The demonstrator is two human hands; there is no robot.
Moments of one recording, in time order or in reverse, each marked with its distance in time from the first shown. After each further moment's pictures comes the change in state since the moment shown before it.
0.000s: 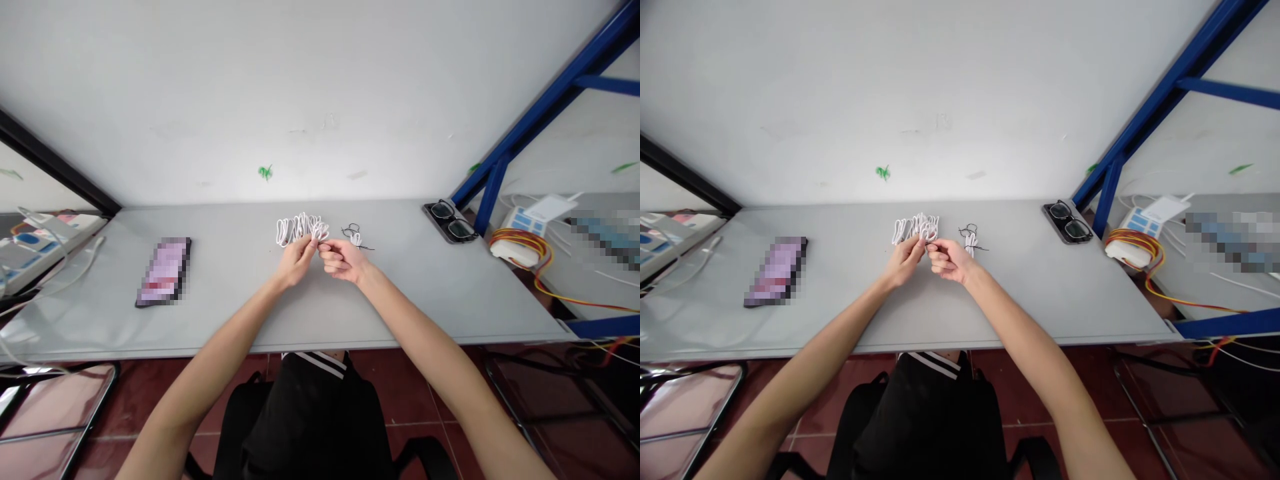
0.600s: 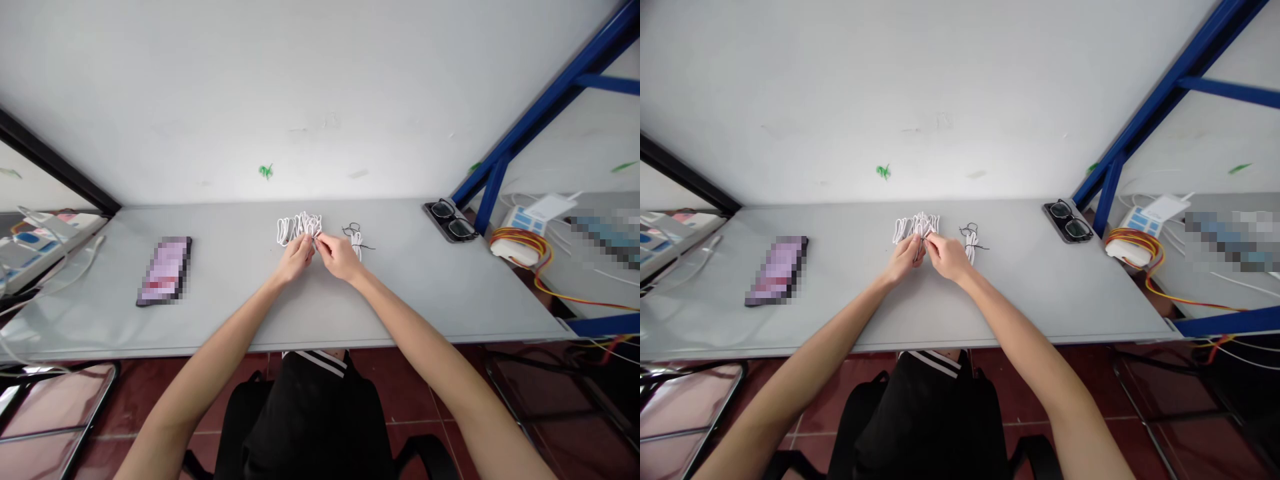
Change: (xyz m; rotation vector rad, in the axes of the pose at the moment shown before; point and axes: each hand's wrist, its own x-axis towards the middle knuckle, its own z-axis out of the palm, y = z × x) left_hand 0.006 -0.011 0.006 -0.480 -0.016 -0.197; right_hand 0.009 0.019 -0.007 -1.256 0.392 -0.741
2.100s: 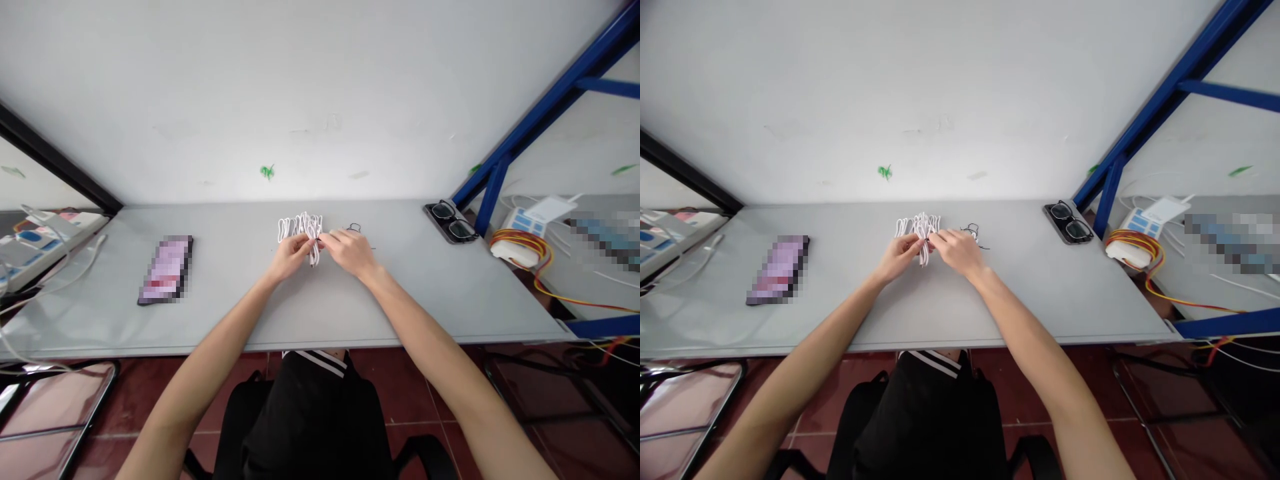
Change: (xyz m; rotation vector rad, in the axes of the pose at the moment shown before) left_hand -0.004 0.018 -0.014 0.293 -0.050 0.088; right_hand 0.000 0.006 -0.020 -0.384 -0.031 -0.133
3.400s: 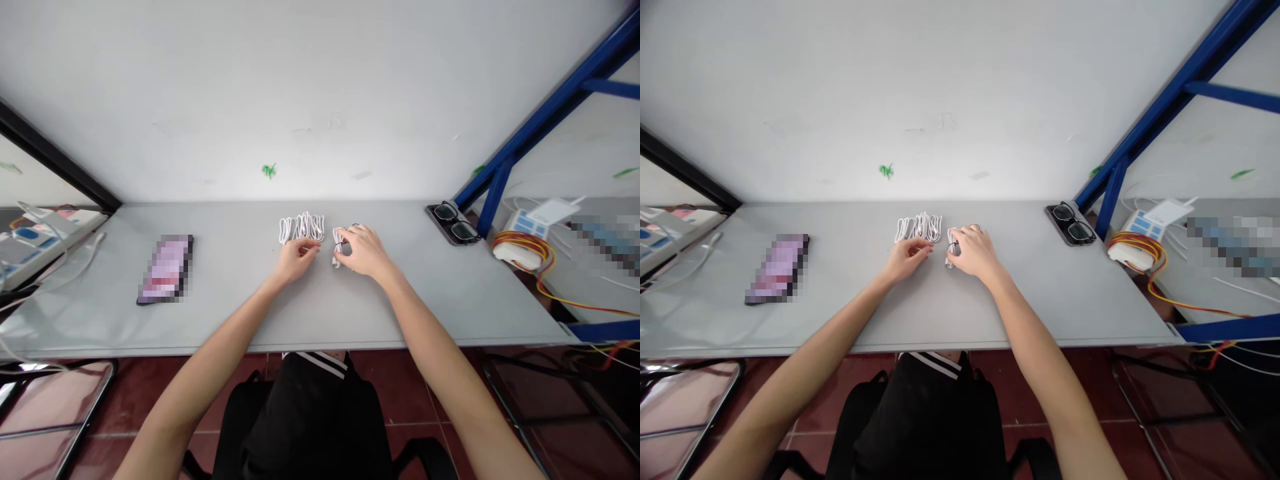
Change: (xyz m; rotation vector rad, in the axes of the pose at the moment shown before) left_hand -0.001 -0.010 0.009 0.169 0.109 -0.138; right_hand -0.007 0.013 -0.019 -0.205 -0.186 0.204
